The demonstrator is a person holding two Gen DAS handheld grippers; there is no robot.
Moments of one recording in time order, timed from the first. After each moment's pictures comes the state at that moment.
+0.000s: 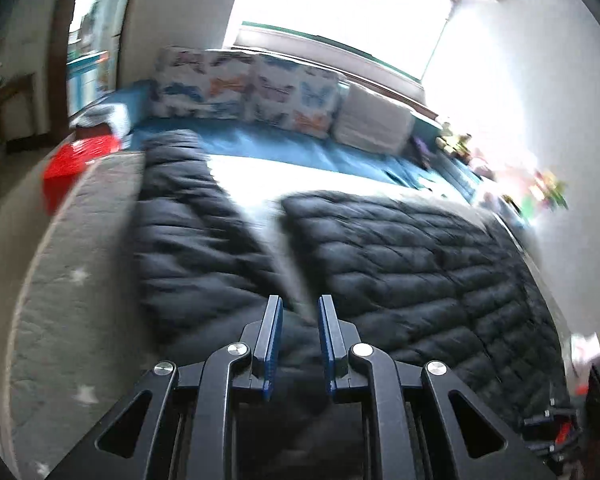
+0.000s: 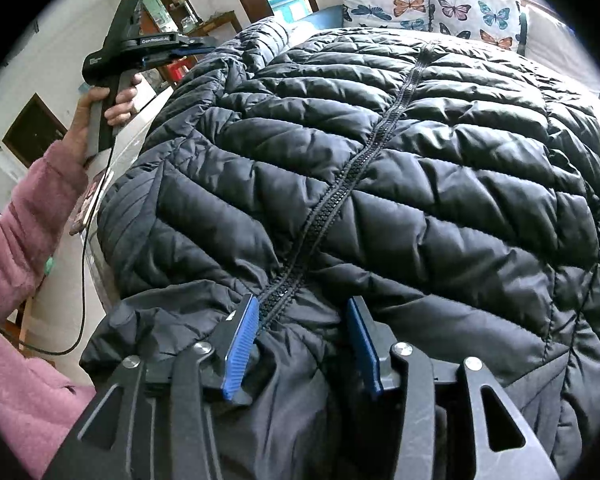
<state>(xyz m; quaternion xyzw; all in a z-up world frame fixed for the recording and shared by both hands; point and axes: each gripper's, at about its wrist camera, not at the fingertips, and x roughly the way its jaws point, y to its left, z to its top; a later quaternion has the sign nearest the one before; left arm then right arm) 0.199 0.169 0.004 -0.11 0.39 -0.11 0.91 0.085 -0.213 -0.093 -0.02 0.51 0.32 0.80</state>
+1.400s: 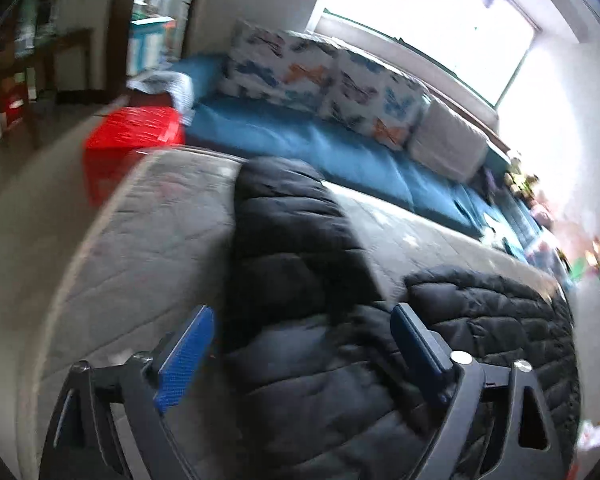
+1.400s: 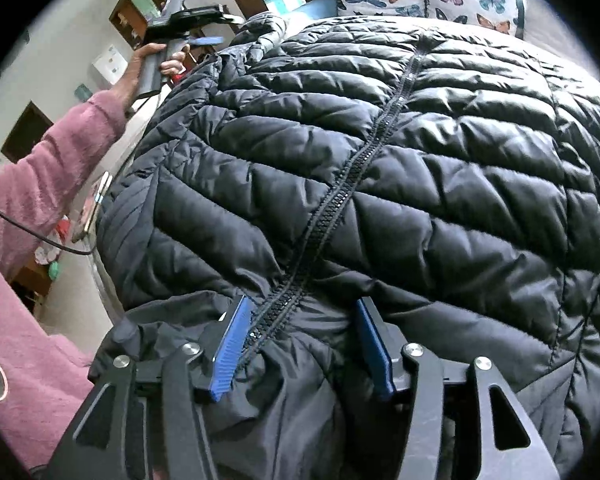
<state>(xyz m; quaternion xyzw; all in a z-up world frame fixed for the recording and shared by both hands) 0.363 0.256 -0.031 -0.17 0.41 0.00 0.90 0.093 -0.206 -0.093 -0.02 0.53 0.31 0.78</state>
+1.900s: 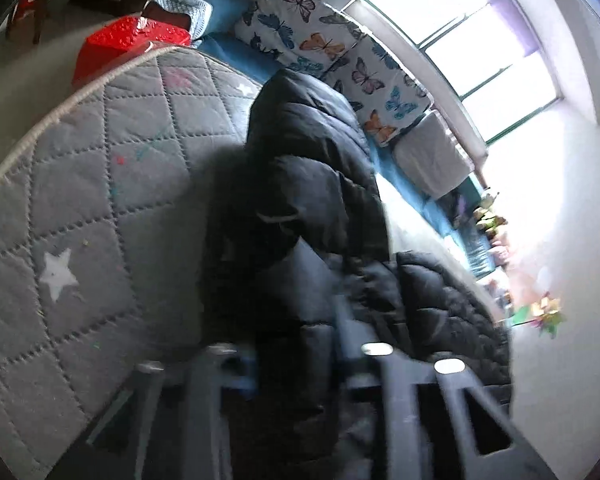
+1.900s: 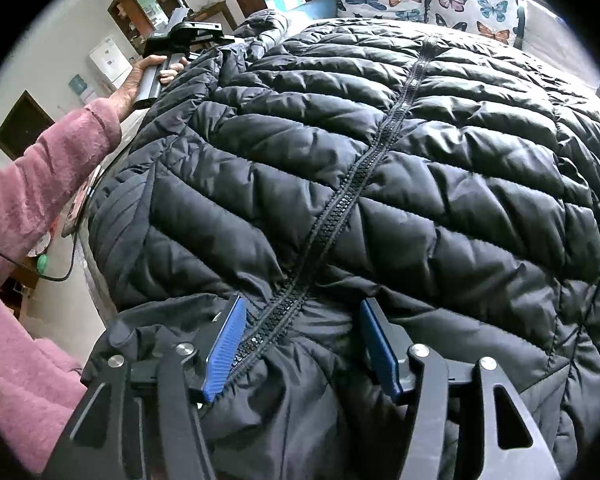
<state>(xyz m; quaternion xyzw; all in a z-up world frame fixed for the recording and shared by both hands) 0.345 0.284 -0.099 -0.34 0.44 -0.06 0.83 0.093 -0.197 -0.091 -0.03 0.53 0.30 0.79</state>
